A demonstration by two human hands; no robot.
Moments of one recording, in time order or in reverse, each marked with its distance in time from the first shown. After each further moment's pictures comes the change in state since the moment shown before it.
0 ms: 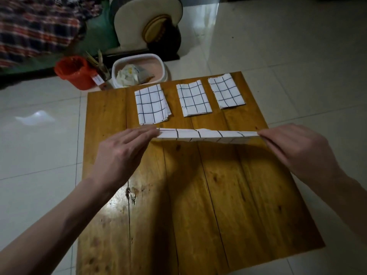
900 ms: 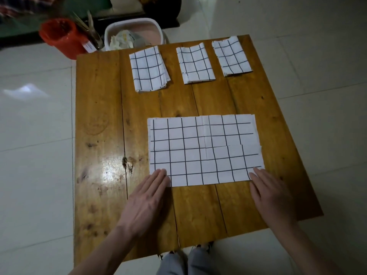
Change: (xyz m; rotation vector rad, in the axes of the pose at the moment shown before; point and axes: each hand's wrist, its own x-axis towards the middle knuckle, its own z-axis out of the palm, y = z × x) left_hand -0.203 0.081 0.102 0.105 -0.522 -0.180; right_hand -0.190 -0.119 0.109 0.042 -0.345 0.546
